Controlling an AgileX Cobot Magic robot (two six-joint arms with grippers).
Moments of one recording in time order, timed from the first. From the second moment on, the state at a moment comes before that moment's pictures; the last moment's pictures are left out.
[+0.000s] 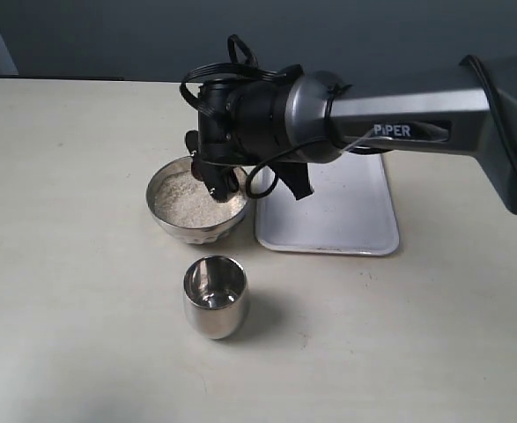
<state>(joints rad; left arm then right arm) -0.17 0.00 0.00 0.13 0.25 0.04 1.00 2.11 -1.52 -1.05 0.97 -0.48</state>
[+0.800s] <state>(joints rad) -0.17 0.00 0.00 0.13 0.25 0.04 1.01 2.17 -1.52 -1.13 0.95 -0.52</state>
